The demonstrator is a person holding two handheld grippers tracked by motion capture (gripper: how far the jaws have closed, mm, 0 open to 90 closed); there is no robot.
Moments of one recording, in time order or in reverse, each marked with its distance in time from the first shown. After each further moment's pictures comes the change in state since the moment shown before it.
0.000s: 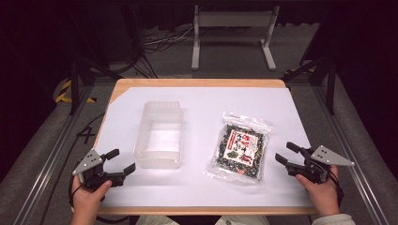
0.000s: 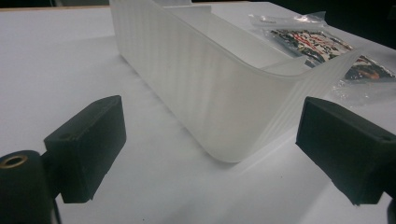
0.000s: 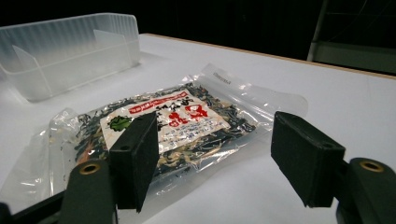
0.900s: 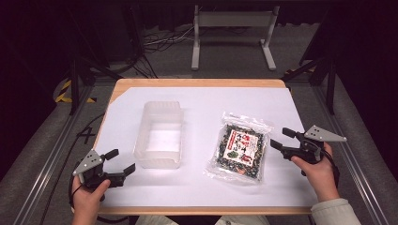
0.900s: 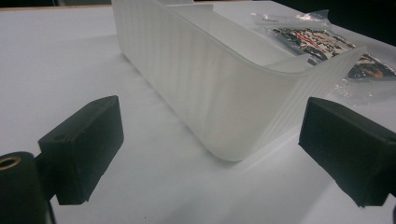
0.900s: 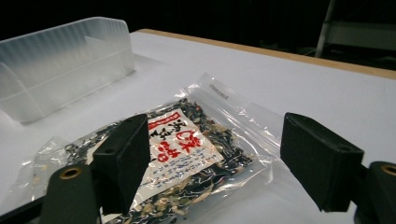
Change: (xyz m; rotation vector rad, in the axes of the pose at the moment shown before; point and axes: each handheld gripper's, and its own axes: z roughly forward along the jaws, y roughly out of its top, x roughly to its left) left arm -0.001 -0.001 0.001 0.001 0.007 0.004; right arm -0.020 0.039 0.036 0.090 0.027 0.054
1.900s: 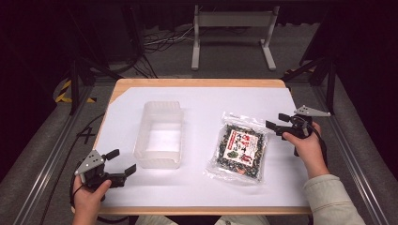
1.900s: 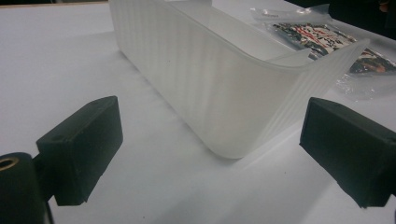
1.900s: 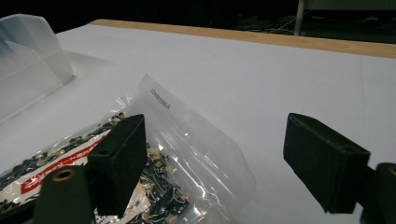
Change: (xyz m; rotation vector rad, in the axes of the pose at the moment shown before) left arm -0.001 -0.001 0.002 0.015 -0.002 0.007; right arm -0.053 0.015 0.058 0.080 -0.071 0.110
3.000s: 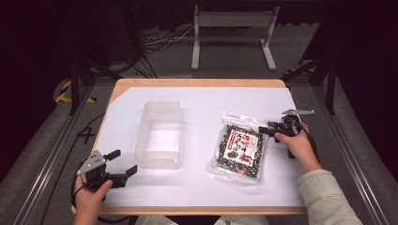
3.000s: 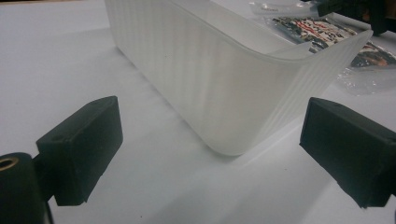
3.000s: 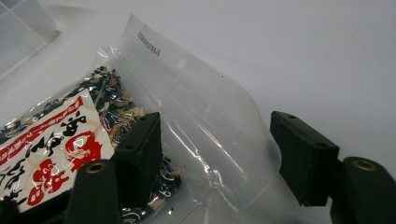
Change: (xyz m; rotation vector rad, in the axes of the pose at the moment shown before) left arm -0.001 -0.001 0.003 0.016 -0.002 0.017; right arm -0.014 -0.019 0.039 0.201 0.074 0.088
